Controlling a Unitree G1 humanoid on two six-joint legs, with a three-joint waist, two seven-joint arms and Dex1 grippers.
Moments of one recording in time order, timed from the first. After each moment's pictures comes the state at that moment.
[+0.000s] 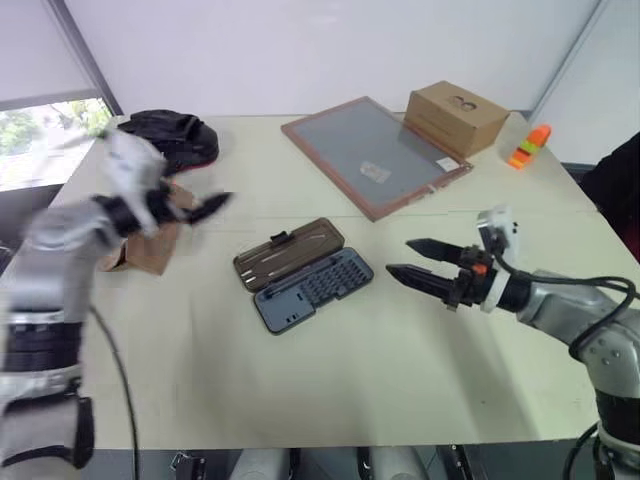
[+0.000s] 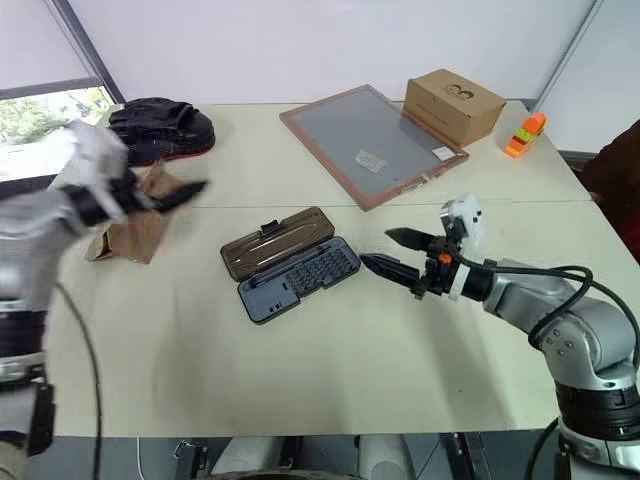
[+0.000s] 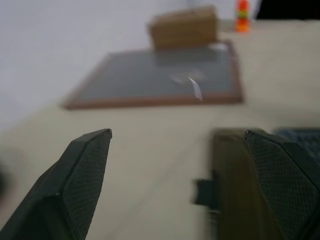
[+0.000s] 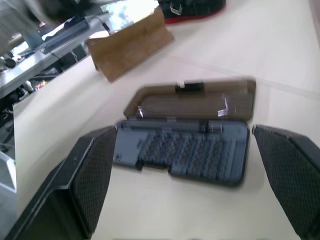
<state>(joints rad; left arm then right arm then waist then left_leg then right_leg) -0.55 0.69 0.03 0.13 -0.38 0.28 -0.89 -0.26 -0.75 -0.21 -0.43 0.96 0.87 0.66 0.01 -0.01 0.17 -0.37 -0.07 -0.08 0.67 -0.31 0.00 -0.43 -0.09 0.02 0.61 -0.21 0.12</state>
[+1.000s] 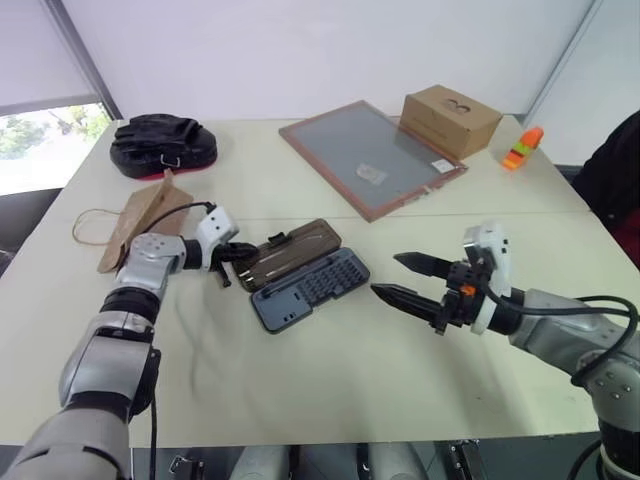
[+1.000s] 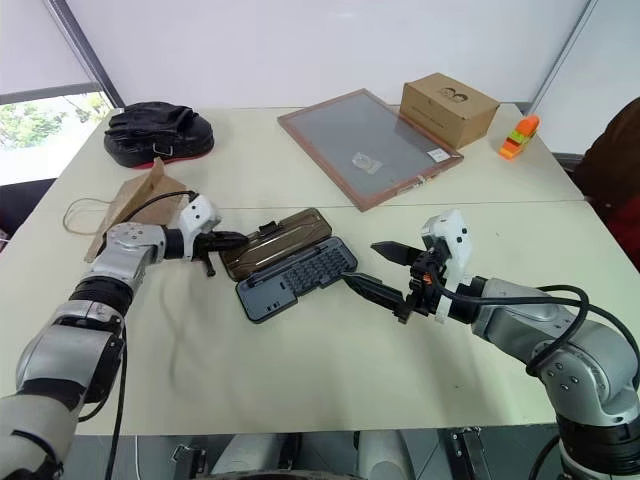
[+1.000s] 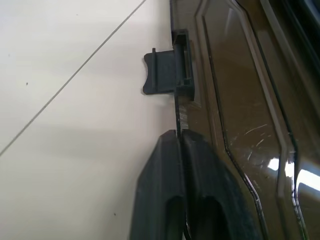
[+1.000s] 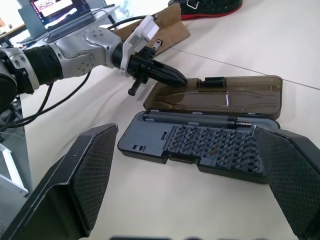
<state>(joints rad) -0.86 0.55 -0.14 1.05 -0.03 -0.17 -1.10 -0.15 -0.72 -0.22 -0.62 1.04 0.91 0.50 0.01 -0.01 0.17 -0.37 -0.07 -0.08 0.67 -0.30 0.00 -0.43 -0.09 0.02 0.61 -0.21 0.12</state>
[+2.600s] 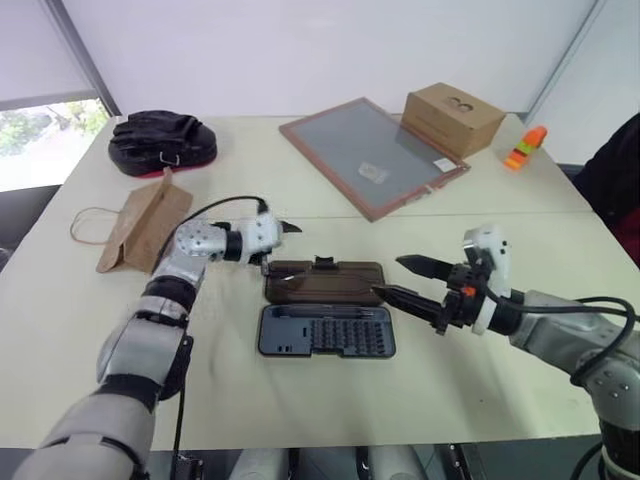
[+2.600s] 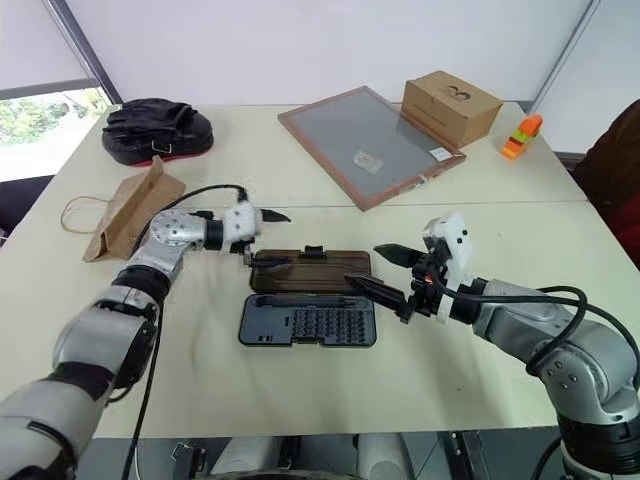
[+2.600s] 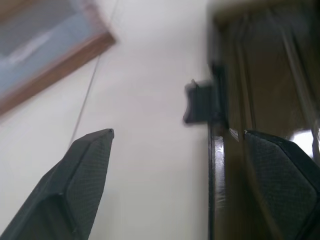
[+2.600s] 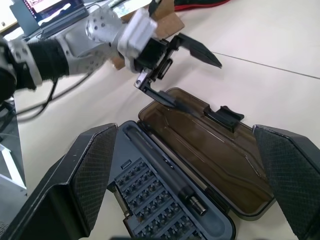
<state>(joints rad) -0.91 0.42 -0.08 0.99 -0.10 -0.32 -1.24 -0.15 -0.72 -0.21 -0.59 1.04 0.91 0.51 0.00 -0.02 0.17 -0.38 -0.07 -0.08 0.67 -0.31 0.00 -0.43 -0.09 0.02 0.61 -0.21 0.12</state>
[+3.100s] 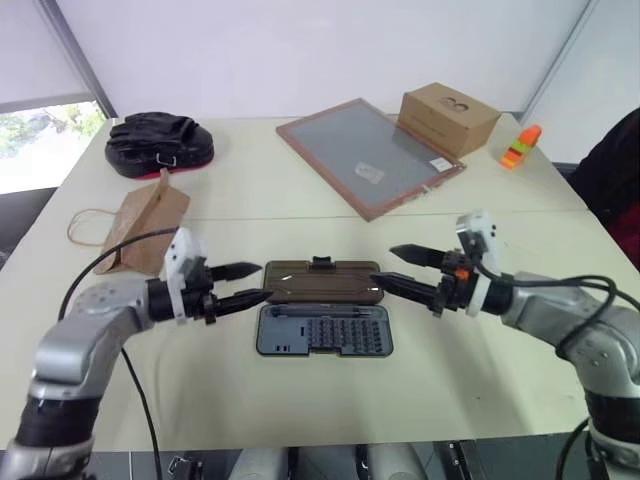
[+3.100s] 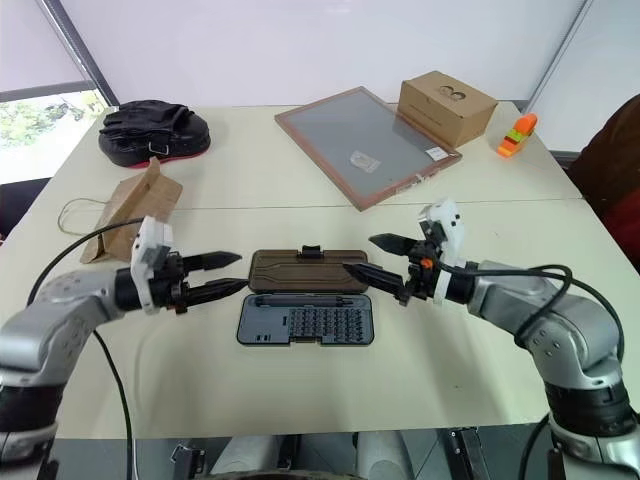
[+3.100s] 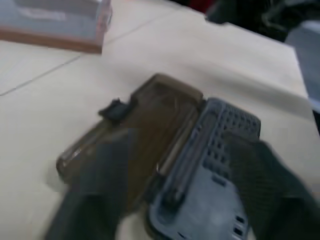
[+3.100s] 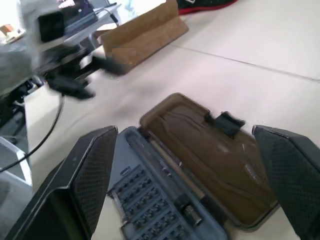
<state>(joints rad) -0.13 0.68 0.16 -0.37 -0.59 0.61 -1.04 -0.31 -0.72 -0.12 -0.41 0.94 0.88 0.63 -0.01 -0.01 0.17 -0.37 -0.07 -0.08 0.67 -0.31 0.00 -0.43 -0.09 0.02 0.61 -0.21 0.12</state>
